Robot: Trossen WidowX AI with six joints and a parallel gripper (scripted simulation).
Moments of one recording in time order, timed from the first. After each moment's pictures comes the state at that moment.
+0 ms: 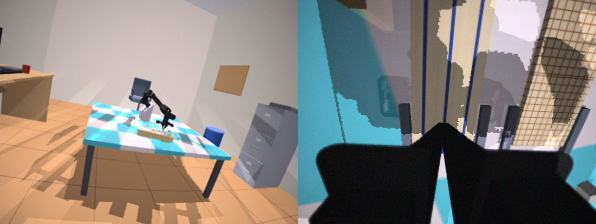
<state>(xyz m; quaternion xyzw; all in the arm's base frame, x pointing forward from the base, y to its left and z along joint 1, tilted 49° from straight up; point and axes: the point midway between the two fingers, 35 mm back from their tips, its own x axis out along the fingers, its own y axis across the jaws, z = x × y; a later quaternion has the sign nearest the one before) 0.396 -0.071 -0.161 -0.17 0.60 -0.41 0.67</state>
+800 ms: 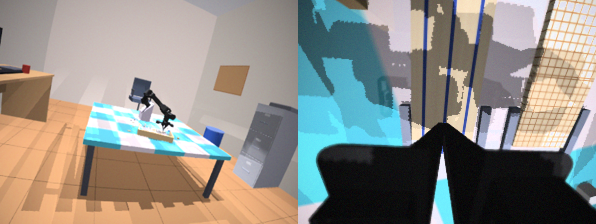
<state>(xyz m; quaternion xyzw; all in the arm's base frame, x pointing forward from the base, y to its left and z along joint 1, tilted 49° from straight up) 0.396 -0.071 -0.162 -0.17 0.60 -0.41 0.67</state>
